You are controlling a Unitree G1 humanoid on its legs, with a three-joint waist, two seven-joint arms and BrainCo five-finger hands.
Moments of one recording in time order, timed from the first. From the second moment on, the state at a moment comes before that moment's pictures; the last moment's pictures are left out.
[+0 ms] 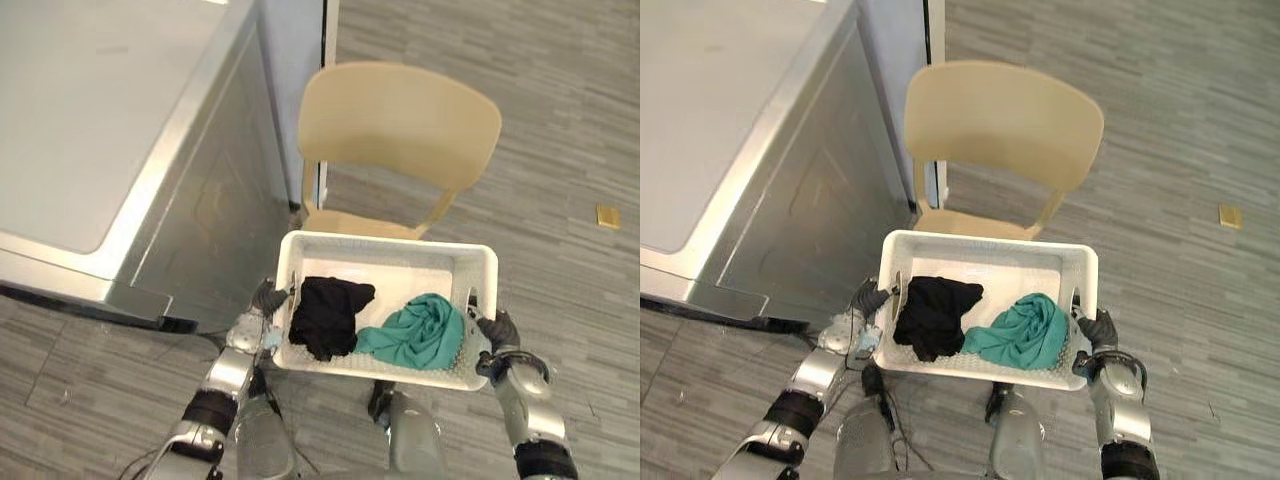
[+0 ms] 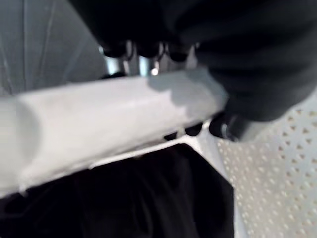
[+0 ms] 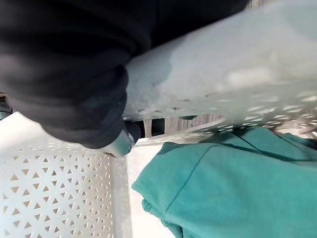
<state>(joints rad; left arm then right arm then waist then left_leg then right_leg) -0.34 0.21 -0.19 0.52 0.04 0.12 0.07 -0.09 -0.22 -0.27 0.40 0.26 0.07 0.05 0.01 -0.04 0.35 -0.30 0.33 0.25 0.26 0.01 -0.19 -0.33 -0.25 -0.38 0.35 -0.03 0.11</state>
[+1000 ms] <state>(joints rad) -0.94 0.25 -0.02 0.88 0.17 0.09 0.16 -0.55 -0.25 -0.18 0.68 0.31 0.03 -0.04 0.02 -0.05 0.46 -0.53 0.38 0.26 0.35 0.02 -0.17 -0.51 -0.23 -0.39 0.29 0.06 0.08</state>
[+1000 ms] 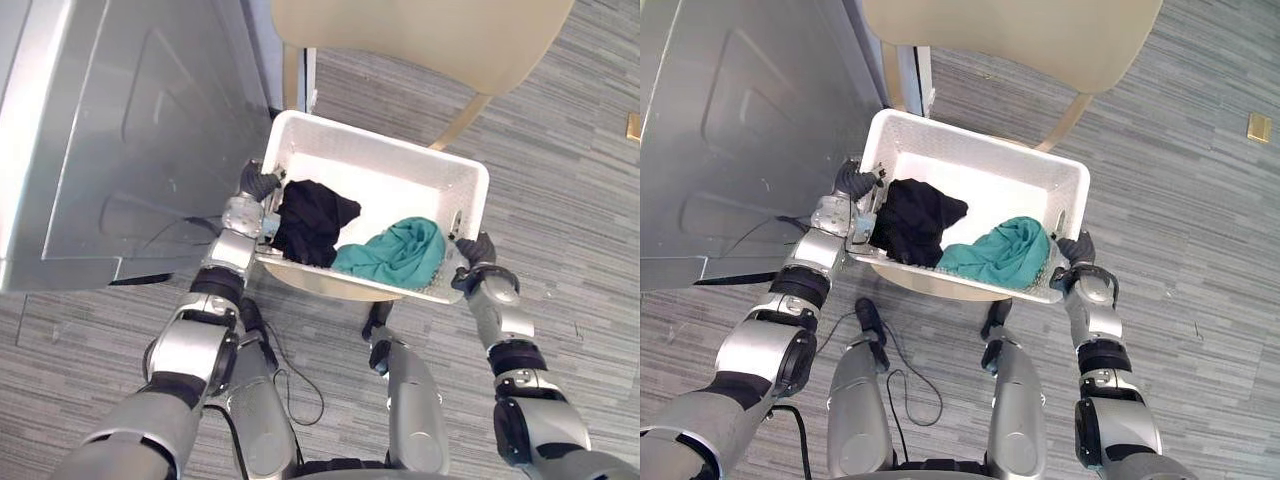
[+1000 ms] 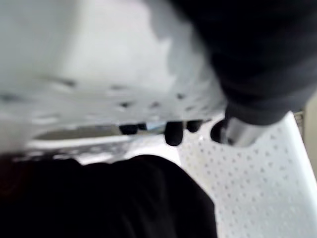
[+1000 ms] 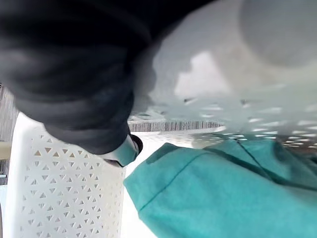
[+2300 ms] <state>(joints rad) -0.01 0.12 0.16 -0.10 0.23 0.06 0.12 -0.03 -0.26 -0.43 0.24 0.25 0.04 0.09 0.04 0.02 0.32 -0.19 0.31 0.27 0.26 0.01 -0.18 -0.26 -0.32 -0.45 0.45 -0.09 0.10</state>
